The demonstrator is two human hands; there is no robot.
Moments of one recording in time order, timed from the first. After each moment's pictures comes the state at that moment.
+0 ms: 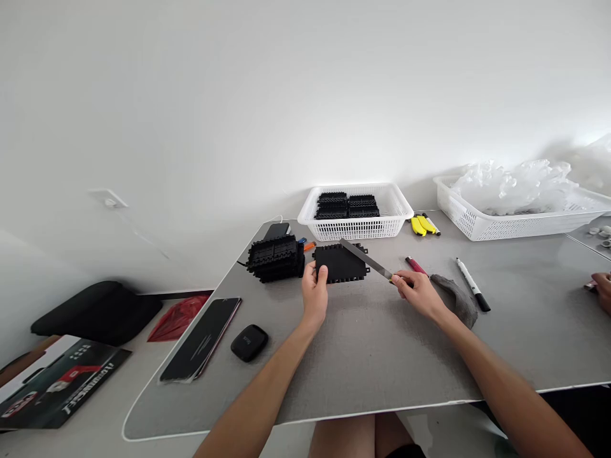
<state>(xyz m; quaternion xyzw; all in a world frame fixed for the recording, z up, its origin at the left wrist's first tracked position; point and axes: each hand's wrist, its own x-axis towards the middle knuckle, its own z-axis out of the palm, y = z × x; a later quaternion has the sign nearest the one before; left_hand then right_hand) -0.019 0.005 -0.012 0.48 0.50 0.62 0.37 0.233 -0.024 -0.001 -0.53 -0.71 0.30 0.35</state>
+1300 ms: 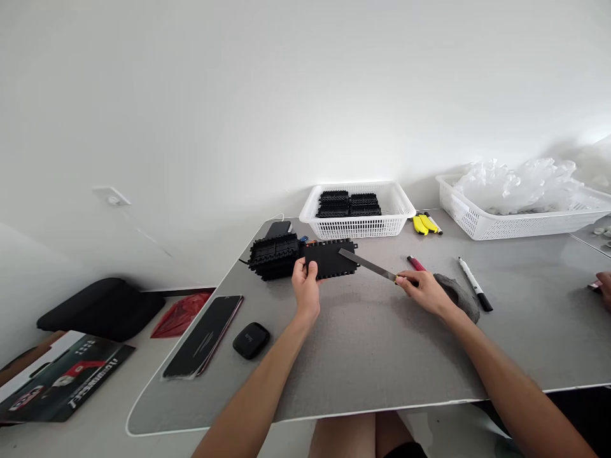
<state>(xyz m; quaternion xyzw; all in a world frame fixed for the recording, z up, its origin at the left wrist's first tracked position) -0.028 0.011 -0.004 0.41 0.48 0.67 0.39 0.244 -0.022 0.005 -0.53 -0.75 0.26 0.30</state>
